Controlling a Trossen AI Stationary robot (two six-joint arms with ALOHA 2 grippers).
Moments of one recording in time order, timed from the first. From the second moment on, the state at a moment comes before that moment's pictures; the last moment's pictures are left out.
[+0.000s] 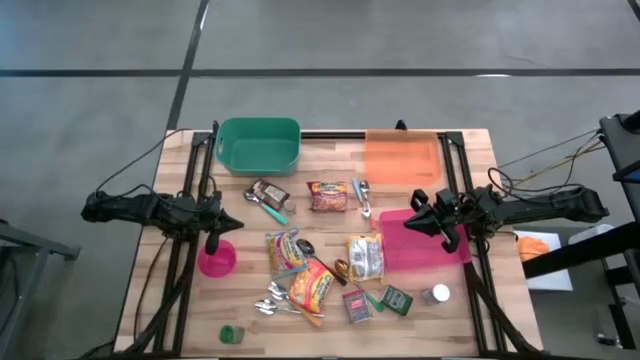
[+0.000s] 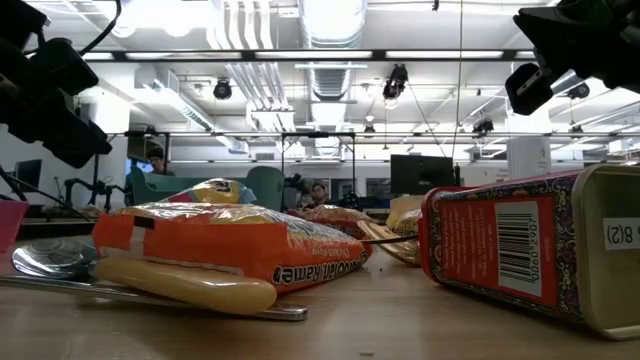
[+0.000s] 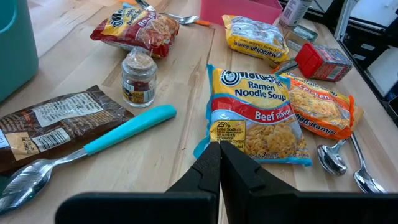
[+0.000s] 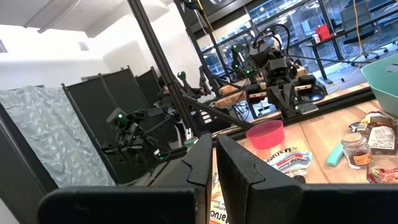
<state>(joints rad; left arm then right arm) -0.17 0.00 0.17 -0.66 -0.16 -0.35 0.03 0.43 0.02 0.62 -0.24 0.51</state>
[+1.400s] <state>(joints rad) -0.17 0.02 0.18 -0.29 -0.18 -0.43 0.03 0.79 0.71 0.00 0.33 0.43</state>
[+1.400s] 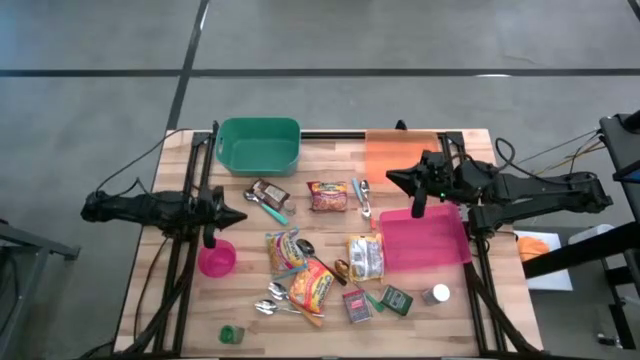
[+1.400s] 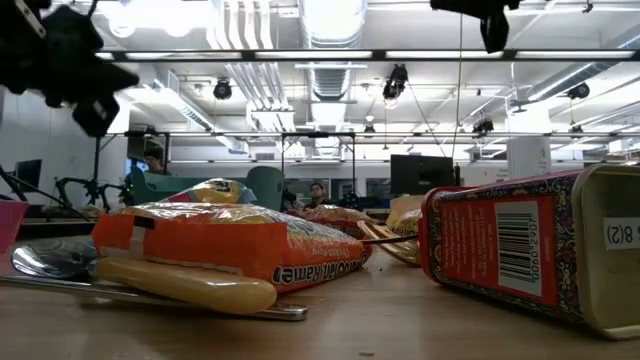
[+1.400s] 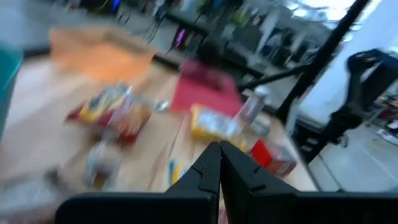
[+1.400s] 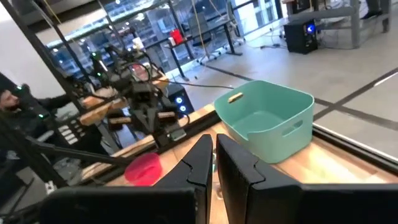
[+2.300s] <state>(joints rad) -0.02 0.76 0.62 -0.23 -0.16 -0.42 -0.01 0.82 0.75 -0.03 0.34 0.44</state>
